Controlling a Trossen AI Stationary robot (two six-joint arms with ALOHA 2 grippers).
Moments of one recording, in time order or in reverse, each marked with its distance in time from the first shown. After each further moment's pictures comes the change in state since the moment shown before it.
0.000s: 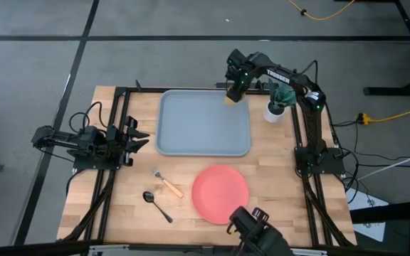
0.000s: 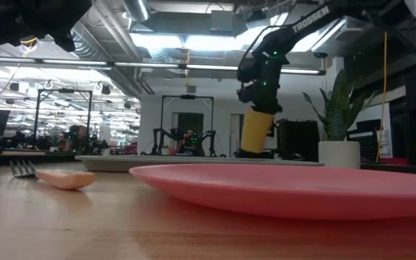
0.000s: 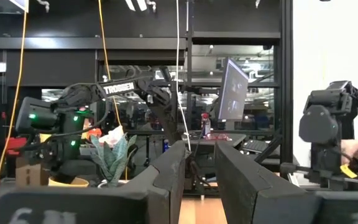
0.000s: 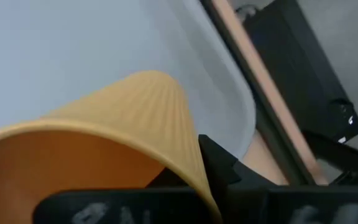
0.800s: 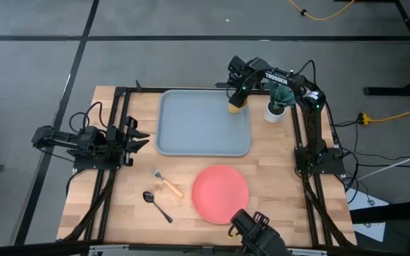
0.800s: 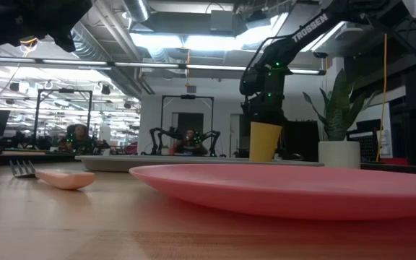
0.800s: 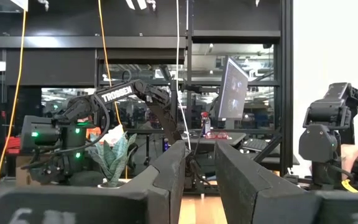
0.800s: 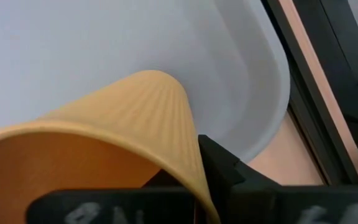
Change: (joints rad) left arm 0.000 0.000 0.000 -0.005 0.000 0.000; right arm -0.011 0.005 -0.123 0.045 -0.026 -0.027
